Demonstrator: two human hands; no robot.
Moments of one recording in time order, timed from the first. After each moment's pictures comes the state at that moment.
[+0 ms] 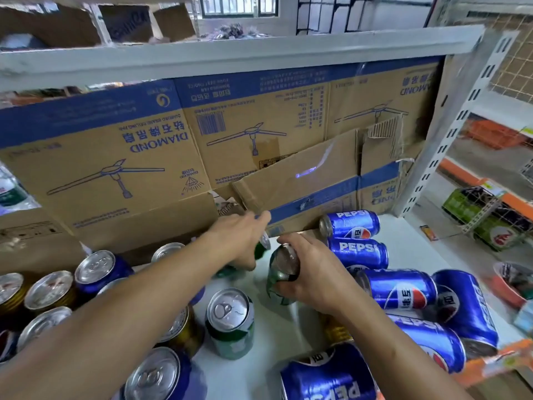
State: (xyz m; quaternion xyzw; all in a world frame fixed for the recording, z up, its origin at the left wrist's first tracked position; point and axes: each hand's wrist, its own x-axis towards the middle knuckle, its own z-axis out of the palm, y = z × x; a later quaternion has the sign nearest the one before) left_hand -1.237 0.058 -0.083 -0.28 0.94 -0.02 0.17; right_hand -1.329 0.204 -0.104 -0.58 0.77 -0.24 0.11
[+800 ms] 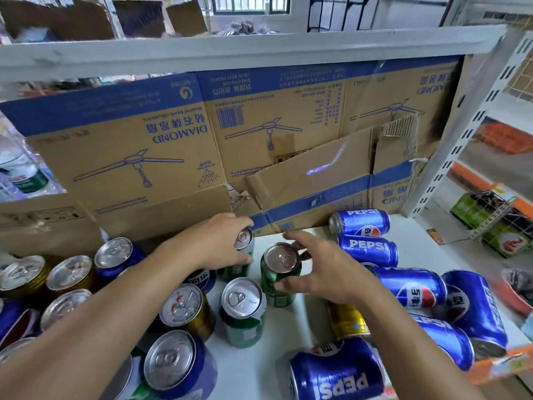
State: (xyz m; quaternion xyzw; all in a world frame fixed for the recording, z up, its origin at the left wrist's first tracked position) left_hand -1.173 0.057 -0.067 -0.33 0.93 0.15 0.10; right_hand -1.331 0.208 -0.091 -0.56 0.75 -0.25 0.26
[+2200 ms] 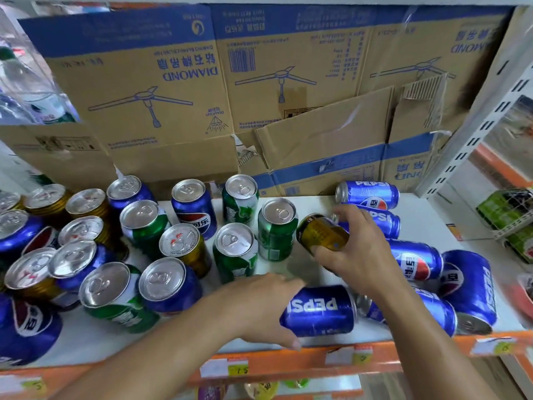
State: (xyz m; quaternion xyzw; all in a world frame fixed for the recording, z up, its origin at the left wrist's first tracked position) left_hand -1.171 0.209 -0.110 -0.23 0.93 0.23 0.18; right_hand -1.345 0.266 -0.109 -0.50 0.80 -0.30 0.16
